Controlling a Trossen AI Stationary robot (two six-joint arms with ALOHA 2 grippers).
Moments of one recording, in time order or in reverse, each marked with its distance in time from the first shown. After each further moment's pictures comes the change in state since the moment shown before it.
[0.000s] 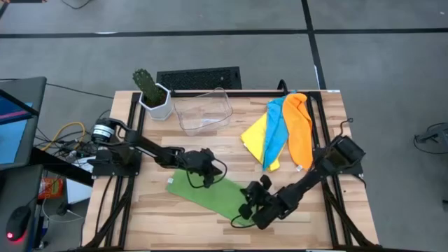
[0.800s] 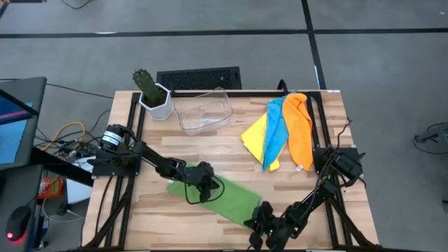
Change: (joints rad) left arm -0.132 0.145 0.004 0.046 -0.042 0.035; right arm 0.188 0.178 0.011 0.280 -0.175 0.123
